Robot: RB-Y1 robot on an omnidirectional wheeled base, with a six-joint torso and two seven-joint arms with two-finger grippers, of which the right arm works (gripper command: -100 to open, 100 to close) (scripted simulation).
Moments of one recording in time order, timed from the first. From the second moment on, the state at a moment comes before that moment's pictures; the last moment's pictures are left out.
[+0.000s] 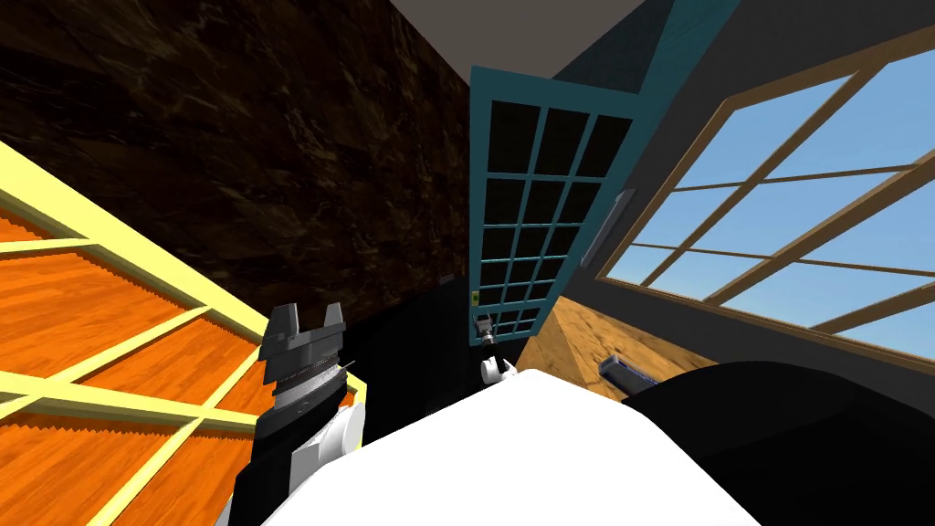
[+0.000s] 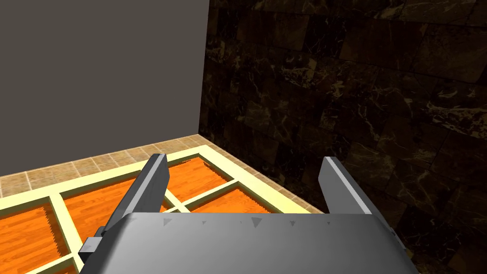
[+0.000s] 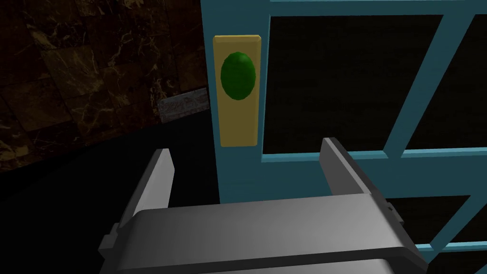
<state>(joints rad) -0.13 0.04 0.11 -0.63 -0.37 -0.86 -1.27</state>
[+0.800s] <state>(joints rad) -0.14 0.00 0.10 -0.61 -0.37 -0.88 -1.28</state>
